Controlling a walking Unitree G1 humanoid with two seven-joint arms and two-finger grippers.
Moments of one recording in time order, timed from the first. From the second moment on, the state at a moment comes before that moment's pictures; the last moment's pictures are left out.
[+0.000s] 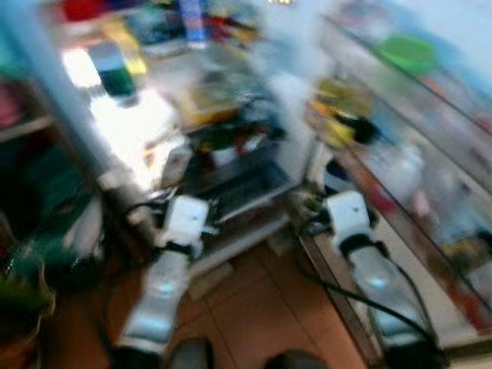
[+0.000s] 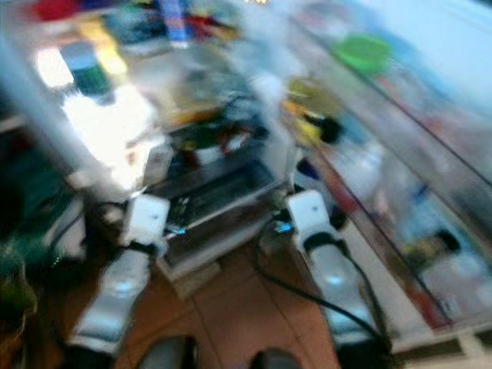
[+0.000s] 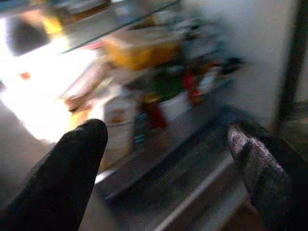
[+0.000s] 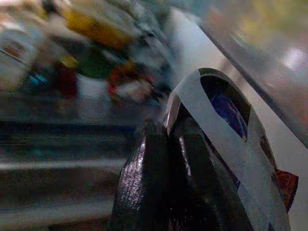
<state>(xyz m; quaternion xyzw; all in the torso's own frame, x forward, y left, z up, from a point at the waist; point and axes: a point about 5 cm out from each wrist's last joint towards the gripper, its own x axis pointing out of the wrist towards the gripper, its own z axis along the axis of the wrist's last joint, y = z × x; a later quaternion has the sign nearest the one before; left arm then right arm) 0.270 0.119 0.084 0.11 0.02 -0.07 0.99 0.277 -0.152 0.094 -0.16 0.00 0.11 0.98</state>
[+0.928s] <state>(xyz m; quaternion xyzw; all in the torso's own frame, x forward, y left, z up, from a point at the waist) 0.266 0.113 0.084 0.10 0.01 -0.07 0.99 0.273 -0.143 0.092 -0.16 0.00 0.15 0.98</state>
